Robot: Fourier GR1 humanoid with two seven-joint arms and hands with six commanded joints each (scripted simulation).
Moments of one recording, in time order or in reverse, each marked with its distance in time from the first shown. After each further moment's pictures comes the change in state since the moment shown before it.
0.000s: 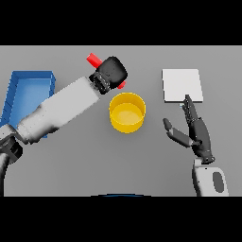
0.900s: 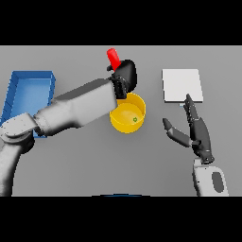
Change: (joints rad) left arm -0.189 -0.090 -0.340 0.128 -0.109 -0.057 -0.057; right arm -0.001 -0.005 0.006 0.001 0.042 -0.028 -0.004
